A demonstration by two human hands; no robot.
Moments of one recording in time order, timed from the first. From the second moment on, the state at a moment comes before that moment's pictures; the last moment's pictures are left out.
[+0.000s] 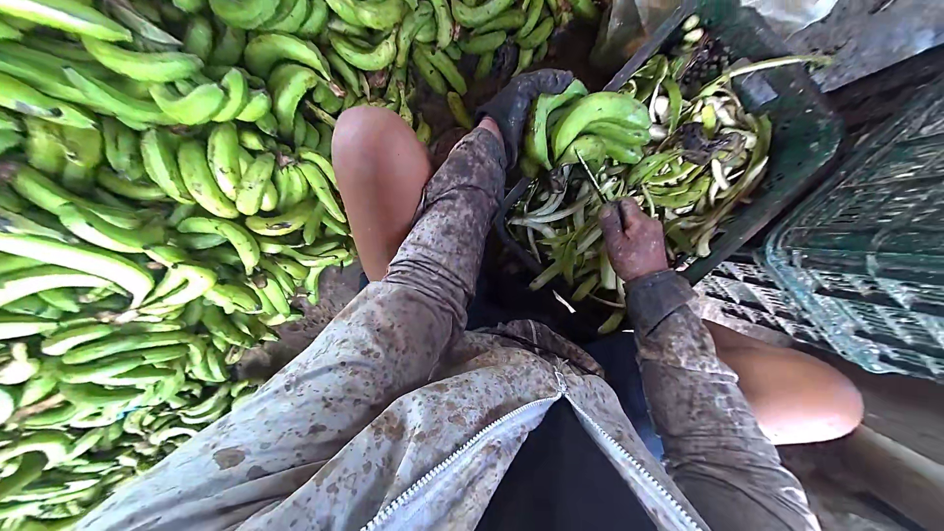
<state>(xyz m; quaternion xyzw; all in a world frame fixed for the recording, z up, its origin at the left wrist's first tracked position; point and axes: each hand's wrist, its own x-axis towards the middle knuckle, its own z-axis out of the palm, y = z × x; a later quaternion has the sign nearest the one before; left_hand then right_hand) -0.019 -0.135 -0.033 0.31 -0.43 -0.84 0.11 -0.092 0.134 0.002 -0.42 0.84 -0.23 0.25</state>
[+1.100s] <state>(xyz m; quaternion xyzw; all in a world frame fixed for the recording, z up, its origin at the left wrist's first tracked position) -0.019 -0.142 -0.040 0.33 -0.41 -0.84 0.09 -0.121 0.067 -0.044 -0.47 0.84 -0.10 0.25</state>
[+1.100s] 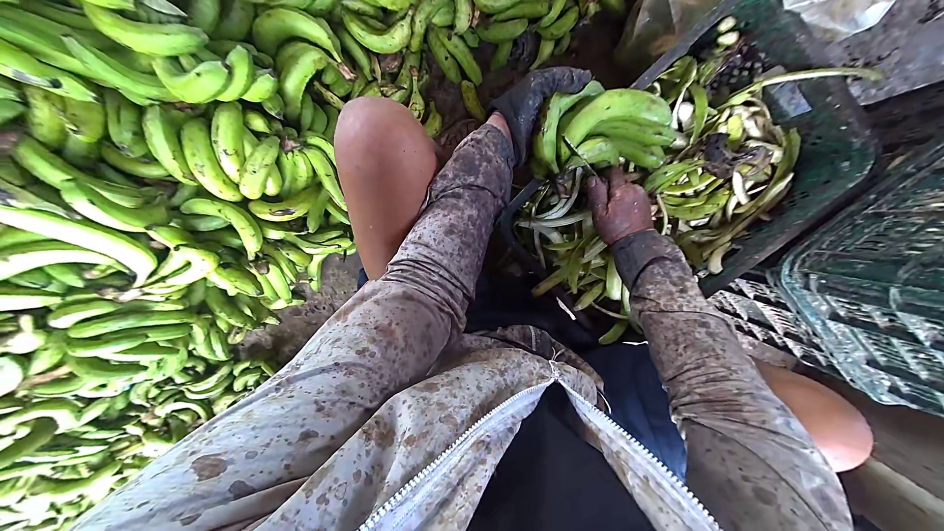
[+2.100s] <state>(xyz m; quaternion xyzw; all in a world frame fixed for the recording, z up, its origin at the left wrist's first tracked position) -0.036 -0.109 -0.016 0.41 -0.64 -0.65 0.02 -0.071 0.058 0.044 -0.30 0.89 0.14 0.32</state>
